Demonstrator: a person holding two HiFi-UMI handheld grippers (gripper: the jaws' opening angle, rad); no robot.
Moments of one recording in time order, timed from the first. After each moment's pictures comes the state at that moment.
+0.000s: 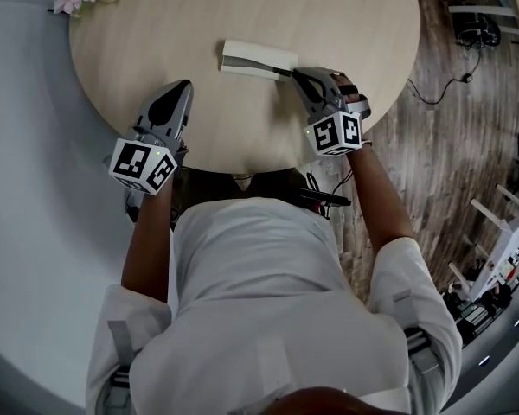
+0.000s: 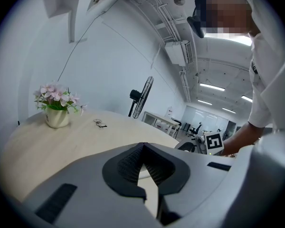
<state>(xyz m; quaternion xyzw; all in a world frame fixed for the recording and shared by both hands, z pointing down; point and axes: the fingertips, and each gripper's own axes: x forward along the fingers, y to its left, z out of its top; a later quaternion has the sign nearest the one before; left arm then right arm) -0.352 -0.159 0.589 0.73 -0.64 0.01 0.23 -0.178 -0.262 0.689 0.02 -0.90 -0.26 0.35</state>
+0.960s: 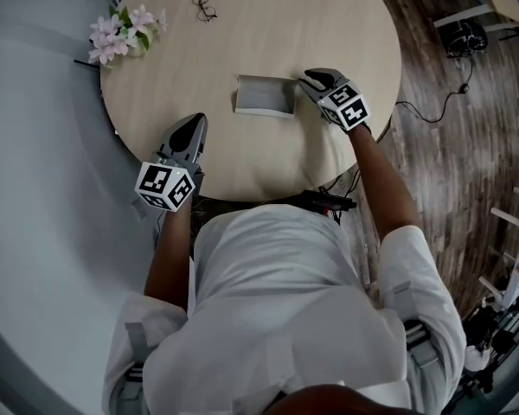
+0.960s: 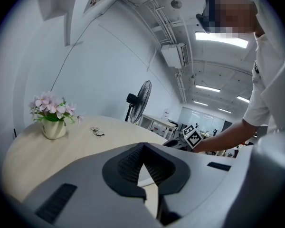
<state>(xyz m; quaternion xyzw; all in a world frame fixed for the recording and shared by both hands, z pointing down) -0.365 -0.161 0.552 0.75 -0.62 0.00 0.21 -0.191 -0.346 0.685 0.09 -0.93 0.05 0.35</state>
